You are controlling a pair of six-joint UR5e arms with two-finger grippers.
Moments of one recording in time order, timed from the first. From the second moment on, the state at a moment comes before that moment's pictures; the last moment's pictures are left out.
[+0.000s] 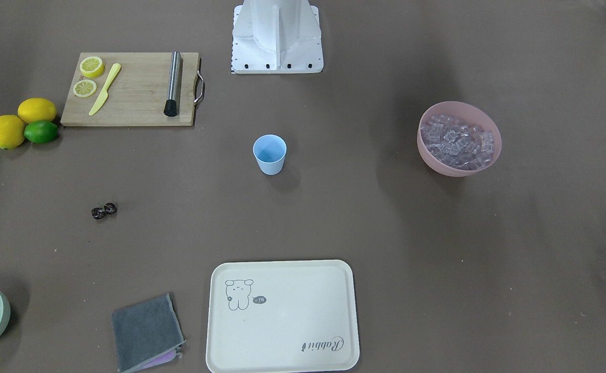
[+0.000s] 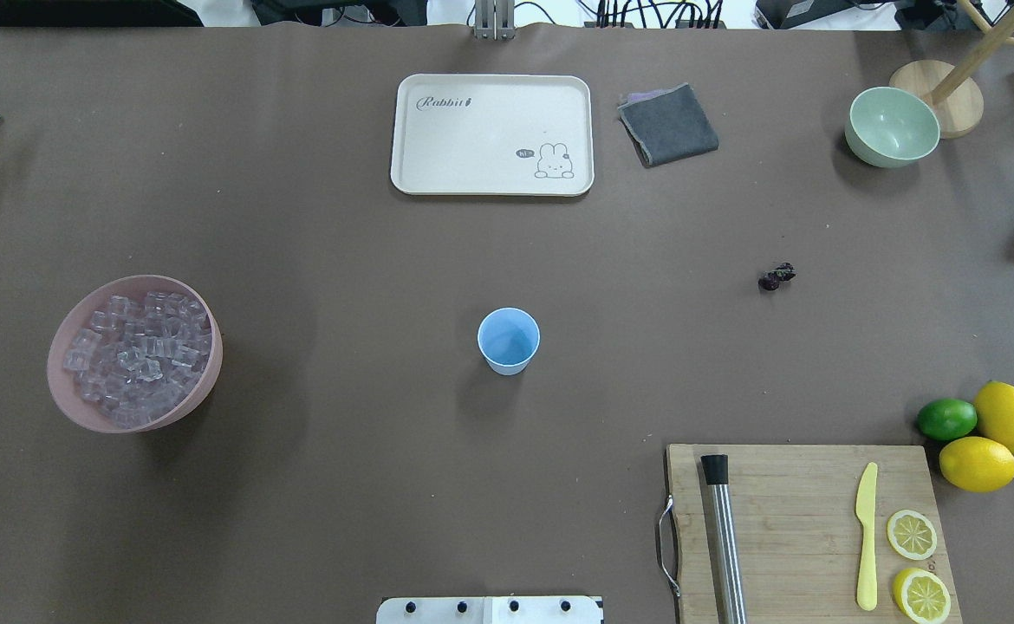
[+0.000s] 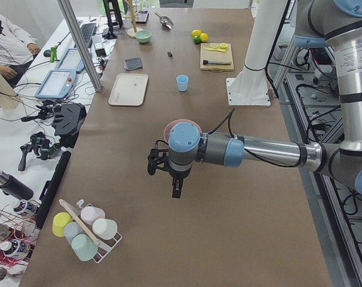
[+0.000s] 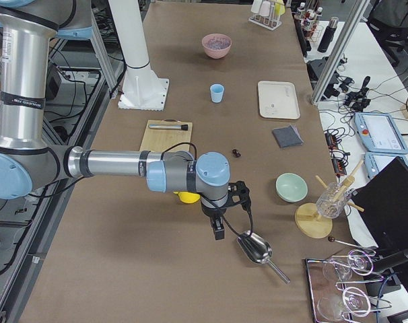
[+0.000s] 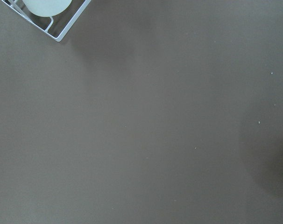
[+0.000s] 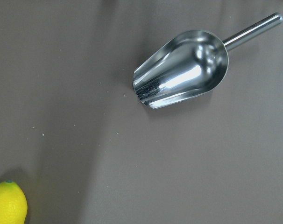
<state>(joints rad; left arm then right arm) -1.58 -1.33 -1.93 -1.61 -2.41 -0.06 1.61 -1.73 1.76 -1.55 2.29 -0.25</state>
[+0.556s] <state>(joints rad) -1.58 -1.28 -1.92 -1.68 -2.41 -0.02 1.61 -1.73 1.76 -1.54 2.29 -0.24</state>
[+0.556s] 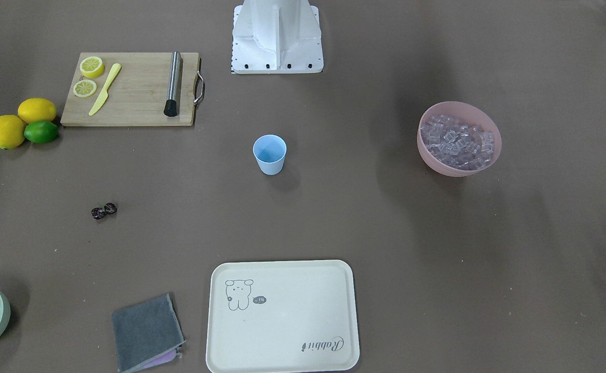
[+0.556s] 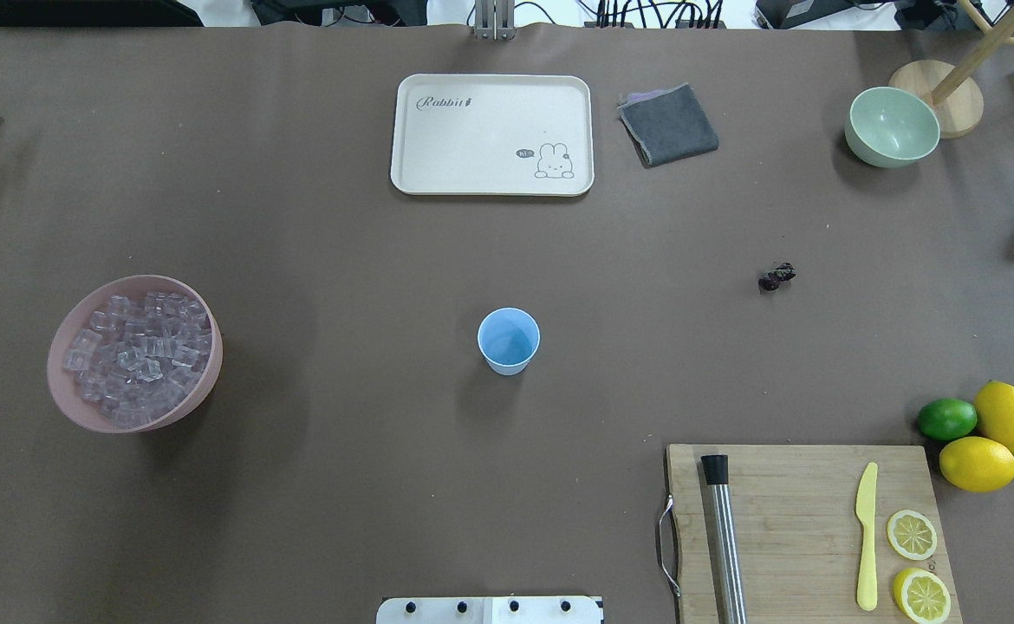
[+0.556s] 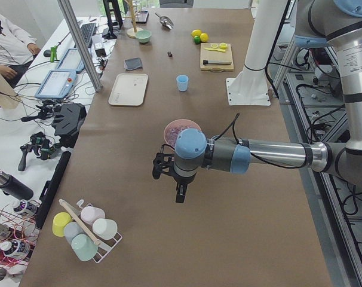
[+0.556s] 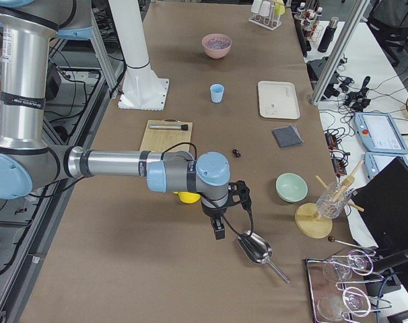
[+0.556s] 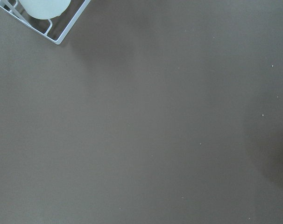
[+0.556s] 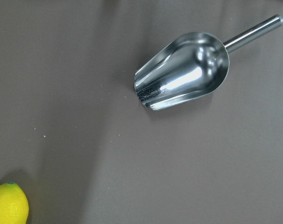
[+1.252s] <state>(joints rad) -1.59 -1.26 -1.96 -1.70 -2.41 -0.01 1.60 -1.72 1.76 -1.54 2.33 -0.24</state>
